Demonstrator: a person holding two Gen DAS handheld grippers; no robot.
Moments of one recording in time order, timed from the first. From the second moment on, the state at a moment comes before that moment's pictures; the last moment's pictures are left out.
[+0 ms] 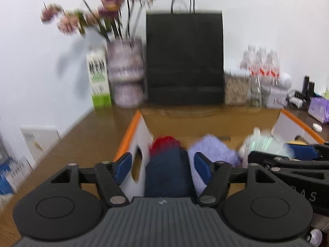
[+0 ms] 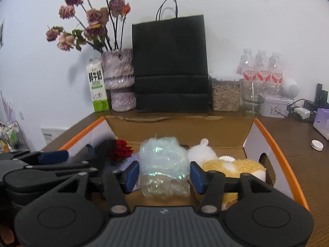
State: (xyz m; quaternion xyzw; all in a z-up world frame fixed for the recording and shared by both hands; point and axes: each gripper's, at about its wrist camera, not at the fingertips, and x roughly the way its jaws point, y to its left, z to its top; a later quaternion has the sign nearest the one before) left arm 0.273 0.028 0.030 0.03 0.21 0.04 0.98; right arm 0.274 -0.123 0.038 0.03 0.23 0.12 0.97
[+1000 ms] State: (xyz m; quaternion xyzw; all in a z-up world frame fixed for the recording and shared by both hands) left arm 0.253 0.033 0.043 0.03 0.16 0.10 0.98; right arm 0.261 -0.131 0.052 0.03 0.19 0.12 0.97
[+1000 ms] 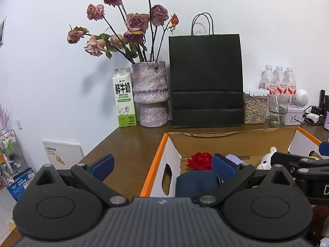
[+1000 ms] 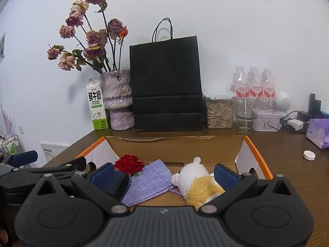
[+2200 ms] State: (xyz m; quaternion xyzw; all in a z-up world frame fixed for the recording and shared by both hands) left arm 0.159 0.024 0.089 0.03 0.13 0.07 0.99; right arm 0.155 -0.152 0.090 -0.01 0.15 0.12 0.98
